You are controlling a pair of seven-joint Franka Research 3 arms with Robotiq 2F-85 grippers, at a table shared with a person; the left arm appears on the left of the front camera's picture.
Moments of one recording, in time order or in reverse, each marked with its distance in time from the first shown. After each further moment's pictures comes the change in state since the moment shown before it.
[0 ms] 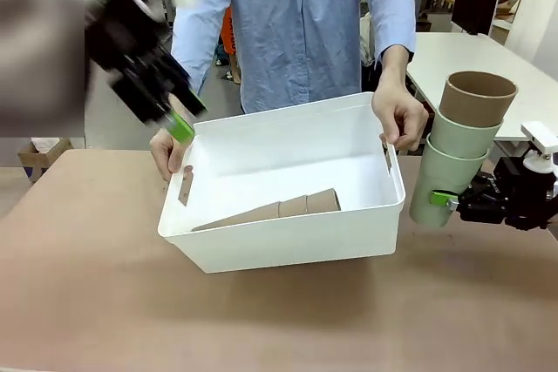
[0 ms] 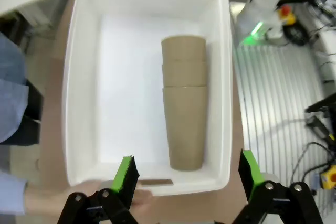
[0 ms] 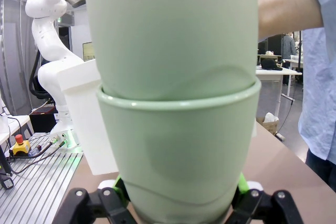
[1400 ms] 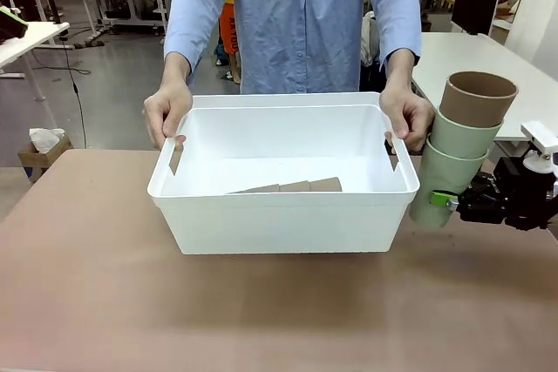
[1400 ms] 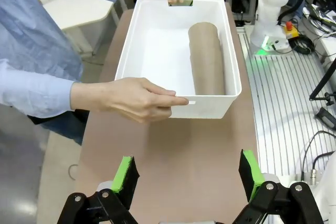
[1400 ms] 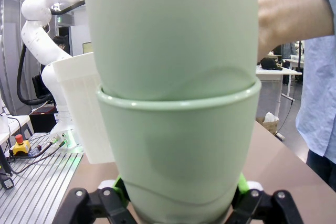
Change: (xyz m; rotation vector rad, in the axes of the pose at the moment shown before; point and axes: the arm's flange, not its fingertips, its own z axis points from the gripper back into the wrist) left arm -0.131 -0.036 0.179 0.158 -0.203 -0.056; right arm 0.000 0.000 0.000 0.000 0.000 -0.001
